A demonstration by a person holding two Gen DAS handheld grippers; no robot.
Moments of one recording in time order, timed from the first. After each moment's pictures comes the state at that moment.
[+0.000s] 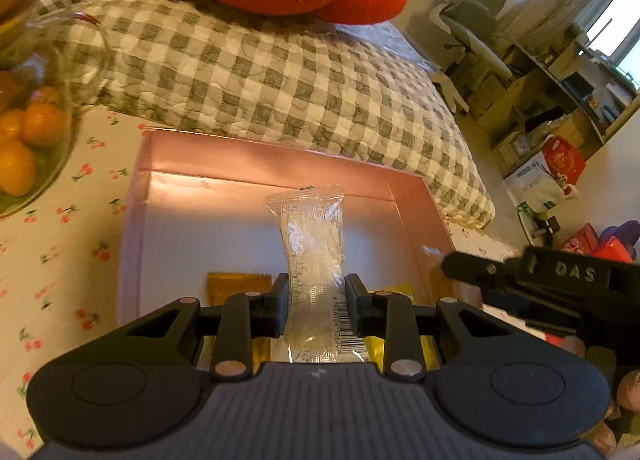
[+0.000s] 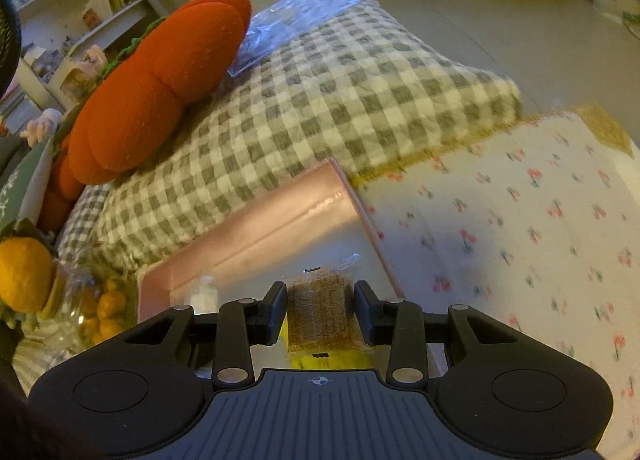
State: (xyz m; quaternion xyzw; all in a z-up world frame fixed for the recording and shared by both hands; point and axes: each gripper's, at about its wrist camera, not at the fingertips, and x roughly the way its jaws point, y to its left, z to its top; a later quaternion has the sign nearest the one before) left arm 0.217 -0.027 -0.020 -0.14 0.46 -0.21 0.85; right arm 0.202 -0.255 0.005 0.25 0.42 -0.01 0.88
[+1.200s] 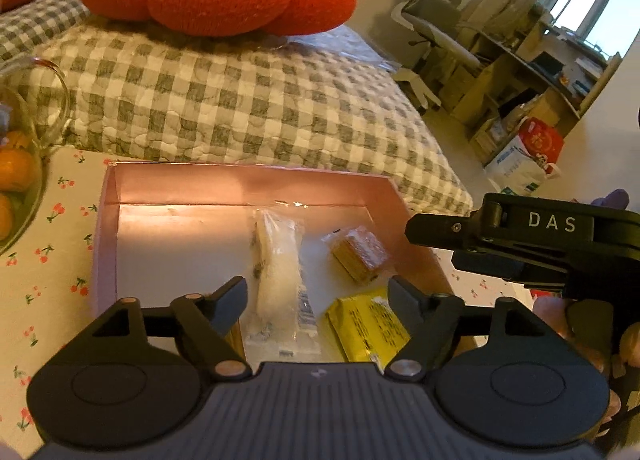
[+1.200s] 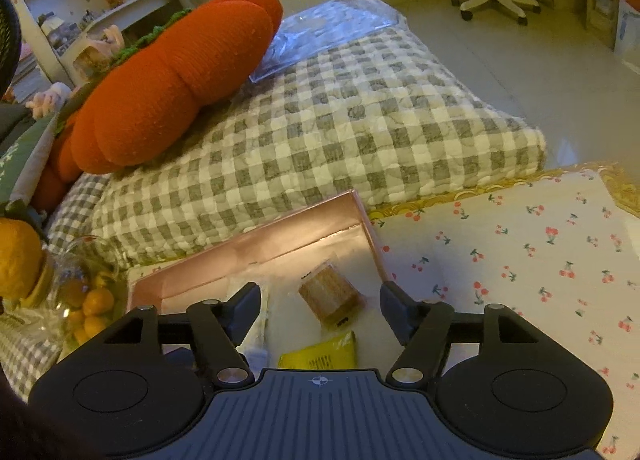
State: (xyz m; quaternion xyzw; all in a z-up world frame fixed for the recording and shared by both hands) left arm 0.201 -0.029 0.003 -0.10 0.43 -0.25 0.86; right arm 0.206 -0.249 0.019 0.20 0.40 0.00 0.89
